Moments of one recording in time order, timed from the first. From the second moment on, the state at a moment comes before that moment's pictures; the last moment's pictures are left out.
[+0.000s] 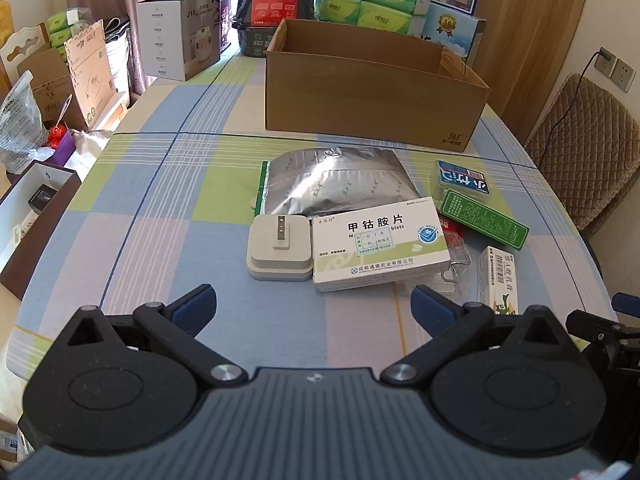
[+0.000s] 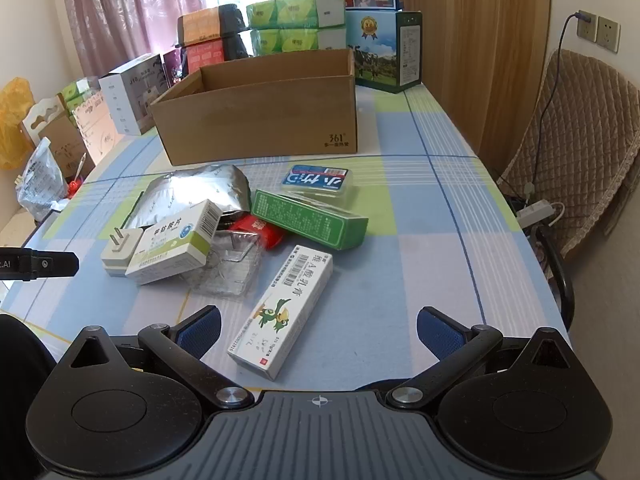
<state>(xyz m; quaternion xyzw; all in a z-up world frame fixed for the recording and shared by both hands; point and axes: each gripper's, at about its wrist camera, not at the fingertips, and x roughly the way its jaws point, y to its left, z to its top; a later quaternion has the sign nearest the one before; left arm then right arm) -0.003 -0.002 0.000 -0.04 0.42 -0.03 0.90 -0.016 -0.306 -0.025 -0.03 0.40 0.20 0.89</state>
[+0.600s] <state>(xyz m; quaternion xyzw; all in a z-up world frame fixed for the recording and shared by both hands) -0.002 -0.003 0.000 -0.03 0.42 -0.03 0.90 -0.016 -0.306 -0.028 -0.04 0.40 0.20 0.89</state>
